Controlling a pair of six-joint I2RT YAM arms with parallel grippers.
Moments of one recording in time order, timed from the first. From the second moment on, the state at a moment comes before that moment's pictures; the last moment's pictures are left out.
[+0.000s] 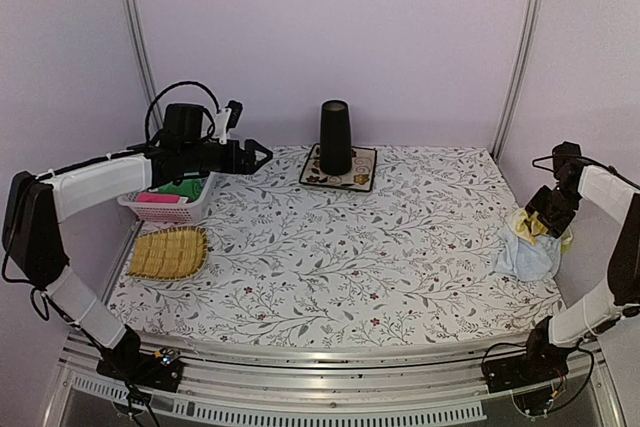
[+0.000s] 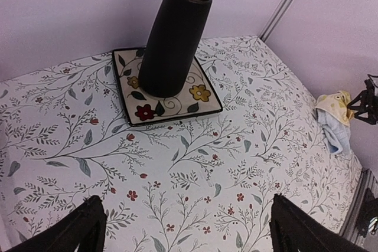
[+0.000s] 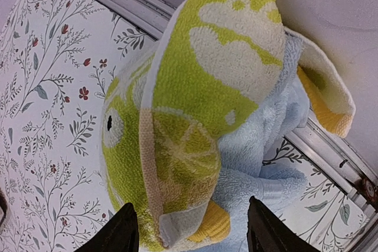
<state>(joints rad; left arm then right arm) -0.39 1.56 1.17 -0.07 0.33 -0.21 -0.25 1.40 1.02 -0.73 0.12 0.64</state>
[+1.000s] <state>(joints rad) -0.40 1.62 1.24 -0.07 0.35 -0.21 -0.24 1.35 1.25 -0.74 0.13 0.53</state>
